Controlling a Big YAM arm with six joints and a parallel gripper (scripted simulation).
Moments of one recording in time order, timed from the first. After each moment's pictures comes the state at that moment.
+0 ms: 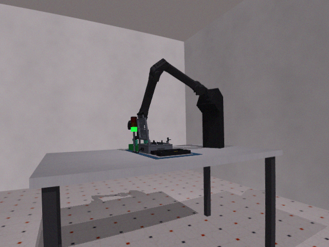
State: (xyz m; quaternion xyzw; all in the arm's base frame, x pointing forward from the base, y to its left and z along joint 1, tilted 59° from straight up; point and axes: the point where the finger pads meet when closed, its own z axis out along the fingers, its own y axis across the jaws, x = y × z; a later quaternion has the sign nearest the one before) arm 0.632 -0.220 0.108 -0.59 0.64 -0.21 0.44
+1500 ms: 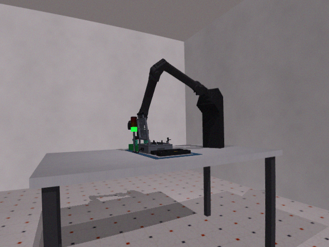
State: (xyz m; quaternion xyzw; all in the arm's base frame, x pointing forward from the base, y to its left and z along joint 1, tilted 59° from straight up) arm 0.632 -0.220 0.108 -0.59 0.64 -0.21 0.44
